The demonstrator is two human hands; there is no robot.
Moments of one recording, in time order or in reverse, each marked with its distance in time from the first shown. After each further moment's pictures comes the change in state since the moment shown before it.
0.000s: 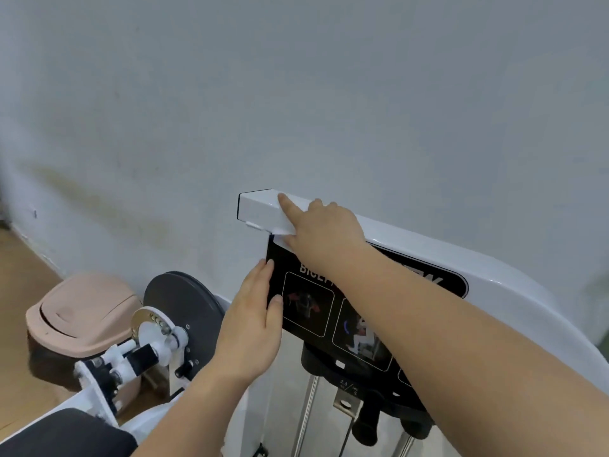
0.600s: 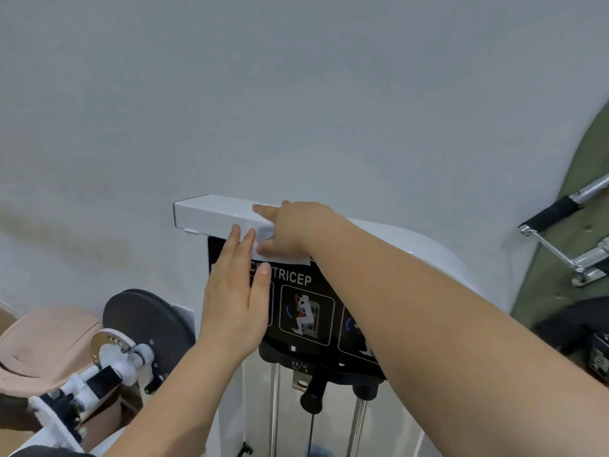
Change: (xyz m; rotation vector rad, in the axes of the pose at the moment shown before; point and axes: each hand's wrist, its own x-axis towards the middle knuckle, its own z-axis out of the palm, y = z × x) left_hand 0.000 0.082 0.020 0.041 0.059 0.174; right_hand -0.048 0.068 -0.024 0.256 -0.212 0.028
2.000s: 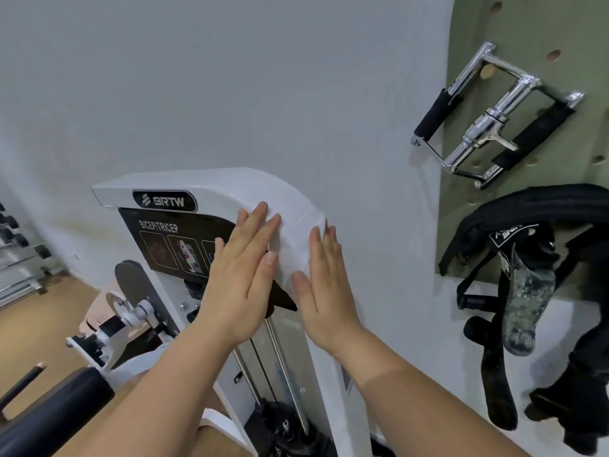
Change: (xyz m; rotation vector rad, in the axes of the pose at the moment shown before) left_hand -0.109 0.202 0.147 0.256 -0.226 0.179; right_hand -0.254 0.164 0.226 1.066 0.570 0.004
